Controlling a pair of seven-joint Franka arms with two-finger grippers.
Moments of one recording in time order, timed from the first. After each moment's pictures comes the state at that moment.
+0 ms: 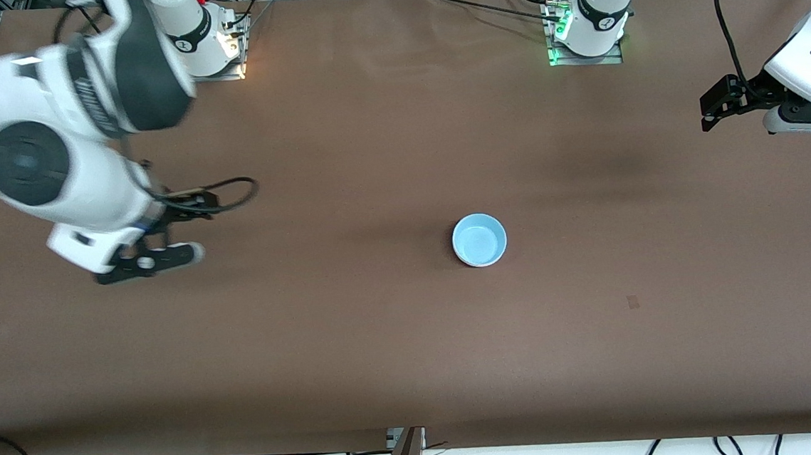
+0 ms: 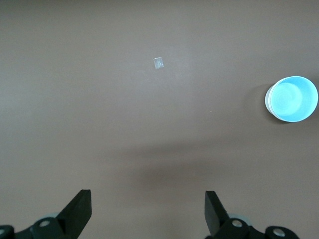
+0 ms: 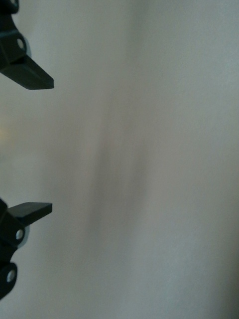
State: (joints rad) left arm 0.00 -0.05 -0.04 -1.70 0.04 1.64 0.07; right arm 0.35 0.45 -0.11 -1.12 -0.03 1.37 0.03
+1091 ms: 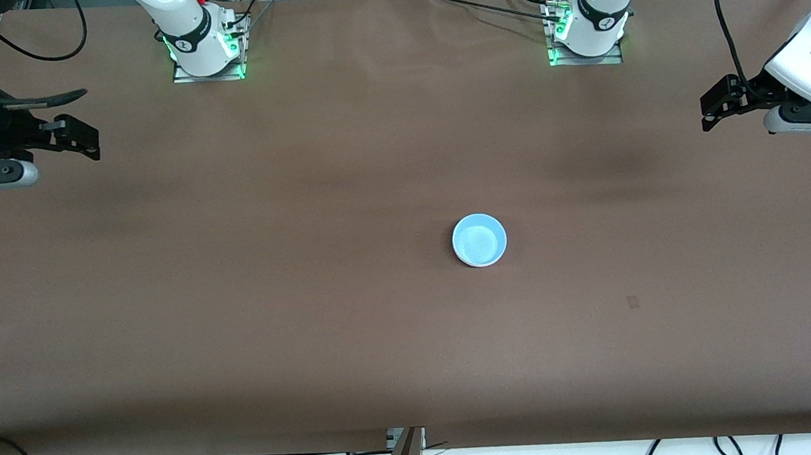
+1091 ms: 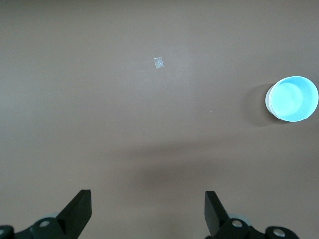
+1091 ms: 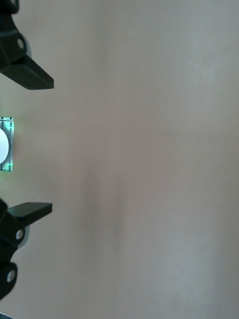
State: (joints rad) left arm 0.00 -0.05 -0.04 -1.70 0.04 1.64 0.07; right arm -0.02 0.07 0.11 -1.52 -0.08 1.44 0.02
